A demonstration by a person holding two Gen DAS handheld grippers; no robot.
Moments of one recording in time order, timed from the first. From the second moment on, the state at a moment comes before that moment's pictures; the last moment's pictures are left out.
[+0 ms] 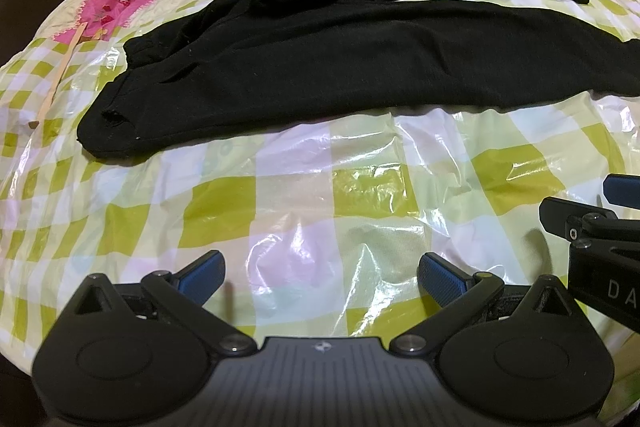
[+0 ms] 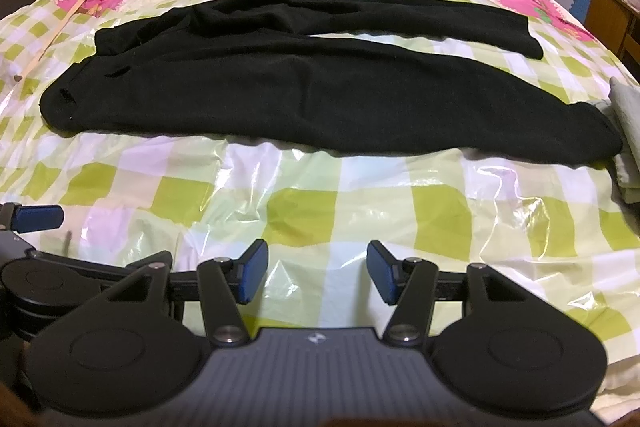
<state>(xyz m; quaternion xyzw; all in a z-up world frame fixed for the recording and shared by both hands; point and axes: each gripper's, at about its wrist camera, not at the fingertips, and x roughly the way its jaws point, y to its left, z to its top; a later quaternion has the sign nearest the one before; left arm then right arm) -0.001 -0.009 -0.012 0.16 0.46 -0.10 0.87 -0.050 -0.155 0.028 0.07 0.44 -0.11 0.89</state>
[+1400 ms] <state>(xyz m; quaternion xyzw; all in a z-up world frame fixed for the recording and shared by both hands) 0.008 0.016 -0.011 0.13 0.44 -0.14 0.88 -0.032 -0.121 0.045 -0.03 0.45 -0.15 0.88</state>
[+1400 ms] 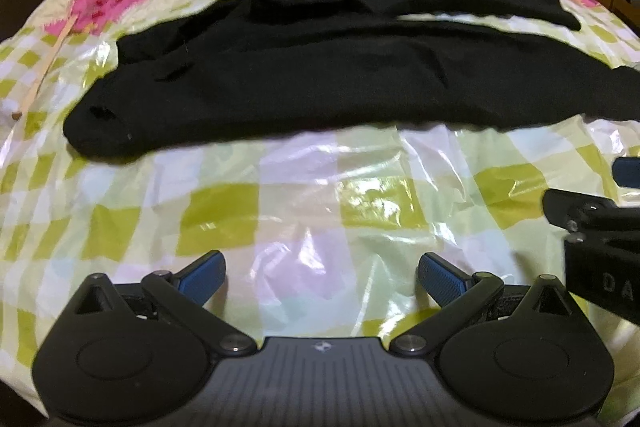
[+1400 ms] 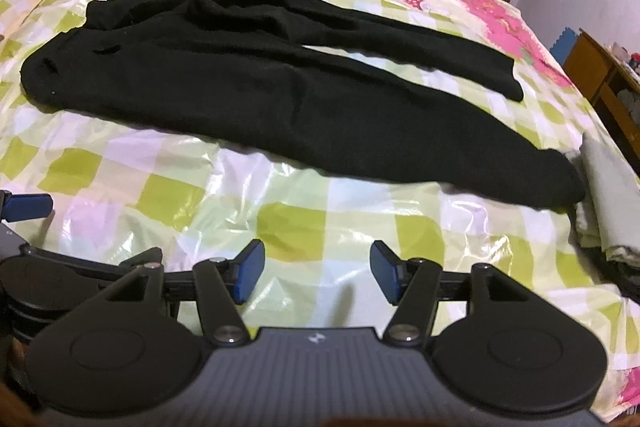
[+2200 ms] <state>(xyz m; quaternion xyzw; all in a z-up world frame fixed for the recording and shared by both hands) 0.175 0.145 -0.008 0.14 0.39 -0.02 0.91 0.145 -0.018 0.014 -0.11 0.39 0.09 0.91</state>
